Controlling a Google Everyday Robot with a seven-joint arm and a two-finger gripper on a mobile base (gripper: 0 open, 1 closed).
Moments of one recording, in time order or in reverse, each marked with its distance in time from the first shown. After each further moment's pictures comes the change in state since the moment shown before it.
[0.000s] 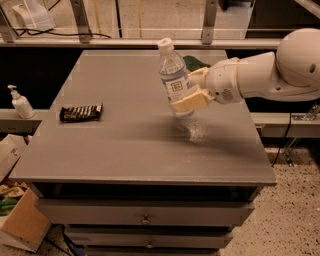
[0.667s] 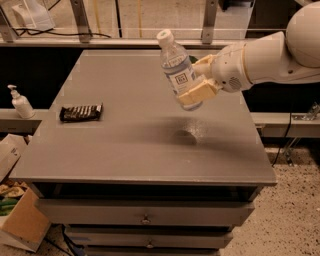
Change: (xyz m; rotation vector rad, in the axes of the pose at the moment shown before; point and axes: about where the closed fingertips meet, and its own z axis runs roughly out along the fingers) arm -0.013 -0.011 -0.024 0.023 0.085 -0.087
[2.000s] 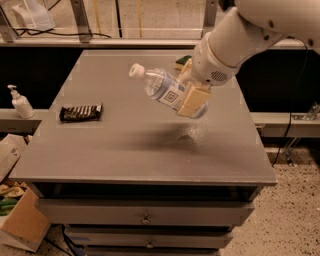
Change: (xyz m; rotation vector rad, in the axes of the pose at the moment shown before) arm 0.006 0.027 0.007 -0.166 0.435 -0.238
